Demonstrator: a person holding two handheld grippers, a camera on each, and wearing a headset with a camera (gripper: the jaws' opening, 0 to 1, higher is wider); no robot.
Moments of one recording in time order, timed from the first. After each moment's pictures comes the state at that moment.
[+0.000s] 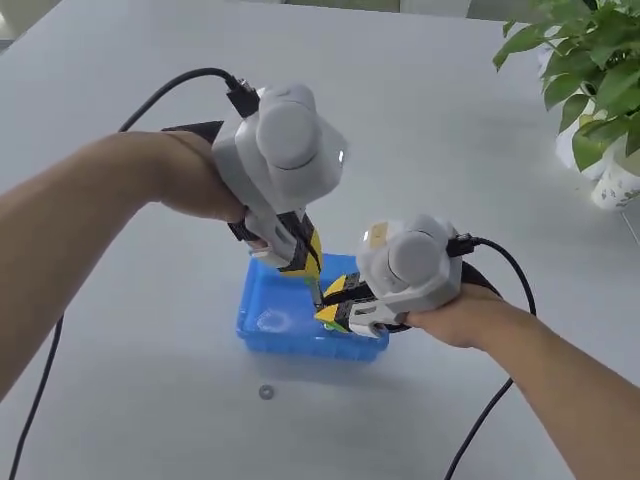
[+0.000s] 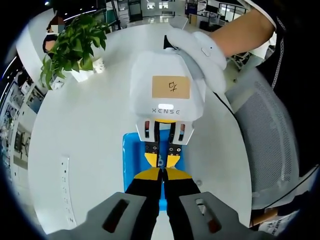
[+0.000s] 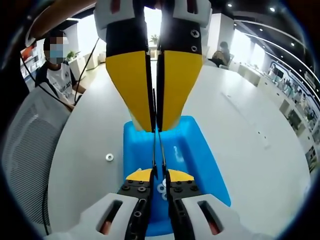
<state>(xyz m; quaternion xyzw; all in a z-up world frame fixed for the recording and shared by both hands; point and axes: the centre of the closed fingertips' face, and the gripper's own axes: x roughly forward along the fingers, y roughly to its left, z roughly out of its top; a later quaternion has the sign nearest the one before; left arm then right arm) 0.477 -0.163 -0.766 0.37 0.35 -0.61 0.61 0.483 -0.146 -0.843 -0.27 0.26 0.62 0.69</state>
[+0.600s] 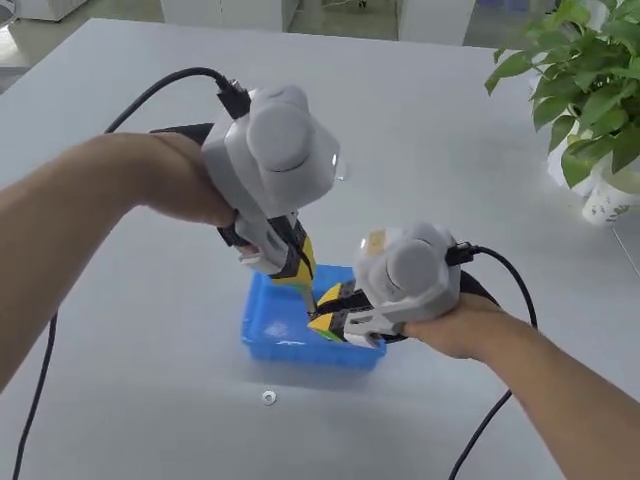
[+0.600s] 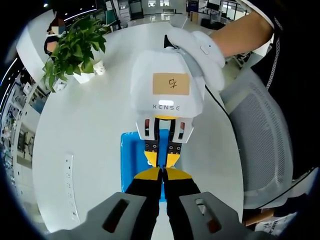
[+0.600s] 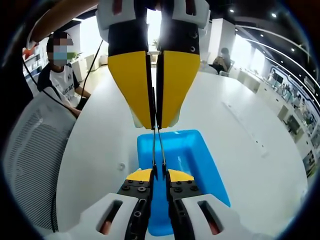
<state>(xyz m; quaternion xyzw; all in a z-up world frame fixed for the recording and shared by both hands) 0.455 -0.156 -0.743 0.39 0.35 -0.60 0.61 0.464 -0.139 -0.819 -0.27 0.24 0.62 0.69</state>
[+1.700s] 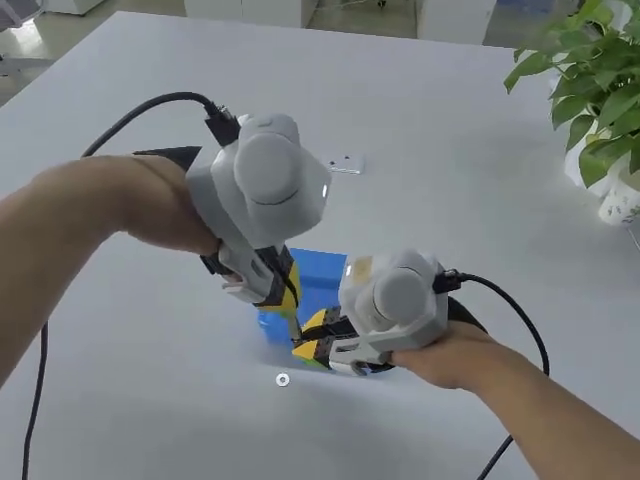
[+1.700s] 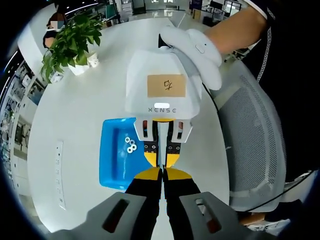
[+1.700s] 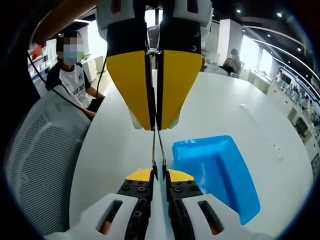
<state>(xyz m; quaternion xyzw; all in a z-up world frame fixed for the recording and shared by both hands) 0.408 -0.134 -0.758 0.38 0.38 -0.59 0.60 0.410 -0.114 -0.833 -0.26 0.25 0.66 0.66</state>
